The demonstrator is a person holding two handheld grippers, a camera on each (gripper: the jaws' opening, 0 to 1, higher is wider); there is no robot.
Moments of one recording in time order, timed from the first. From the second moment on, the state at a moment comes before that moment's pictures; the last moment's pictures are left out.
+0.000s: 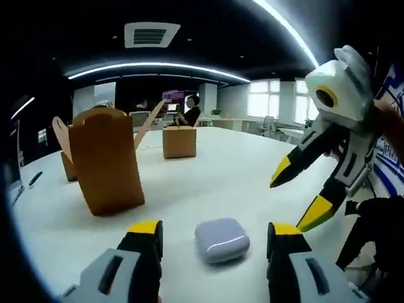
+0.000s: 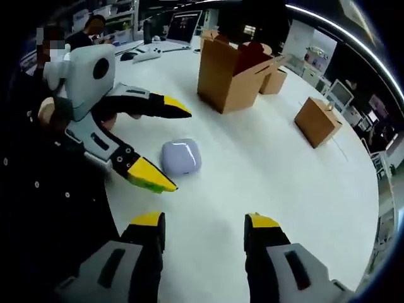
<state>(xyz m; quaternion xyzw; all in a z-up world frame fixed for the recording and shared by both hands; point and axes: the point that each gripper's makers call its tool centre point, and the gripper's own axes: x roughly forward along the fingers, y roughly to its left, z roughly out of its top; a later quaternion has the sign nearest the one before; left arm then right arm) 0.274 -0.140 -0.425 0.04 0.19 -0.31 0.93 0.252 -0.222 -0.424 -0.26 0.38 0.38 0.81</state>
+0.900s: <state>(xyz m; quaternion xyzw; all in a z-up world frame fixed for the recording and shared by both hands) 0.277 -0.141 -0.440 0.08 0.19 -0.38 0.90 0.247 -0.208 -0.436 -0.20 0.36 0.39 0.82</state>
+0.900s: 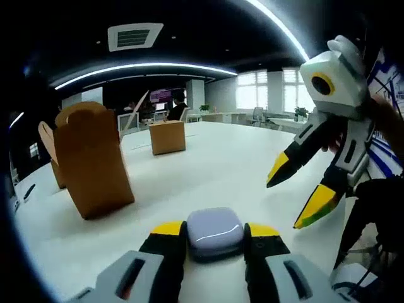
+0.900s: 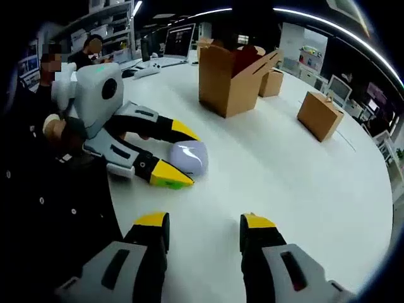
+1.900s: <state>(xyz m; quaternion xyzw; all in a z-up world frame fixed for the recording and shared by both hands) 0.276 -0.061 -0.442 0.18 0.20 -0.64 0.72 0.244 -0.126 -0.424 -0.13 0.29 0.43 0.84</state>
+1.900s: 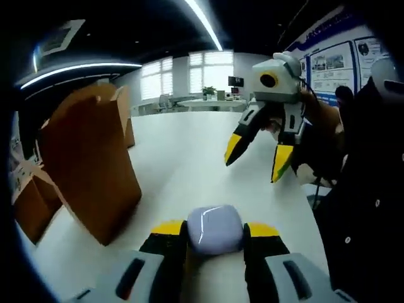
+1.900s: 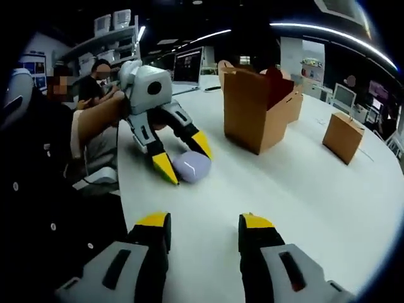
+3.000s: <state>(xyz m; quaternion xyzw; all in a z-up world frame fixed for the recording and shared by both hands) 0.278 -0.039 -0.438 0.23 0.23 -0.69 0.65 0.237 -0.106 -0.424 -0.12 0.26 0.46 0.84</state>
